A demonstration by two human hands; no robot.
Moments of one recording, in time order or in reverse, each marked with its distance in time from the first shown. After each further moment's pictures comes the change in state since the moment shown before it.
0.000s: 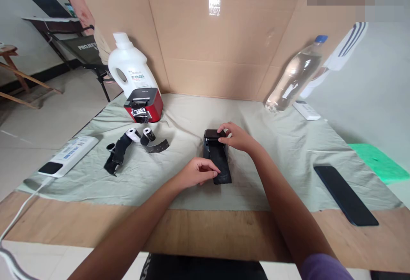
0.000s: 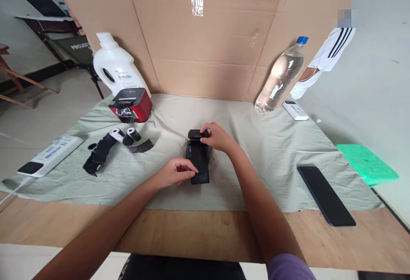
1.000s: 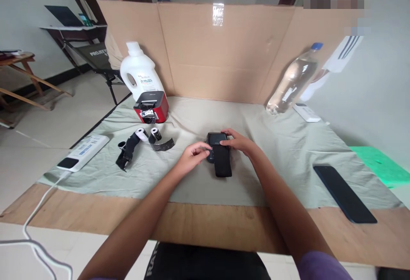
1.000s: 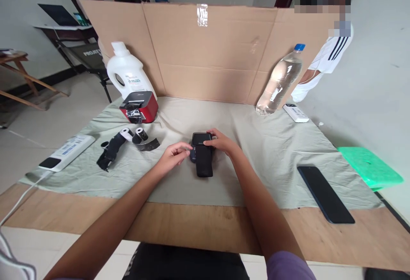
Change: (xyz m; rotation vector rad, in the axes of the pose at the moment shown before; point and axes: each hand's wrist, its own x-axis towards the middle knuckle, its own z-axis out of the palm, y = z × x) left_hand 0.010 -0.004 -0.026 0.095 0.321 0.219; right_hand -0.011 -0.004 0.010 0.379 -0.082 0.388
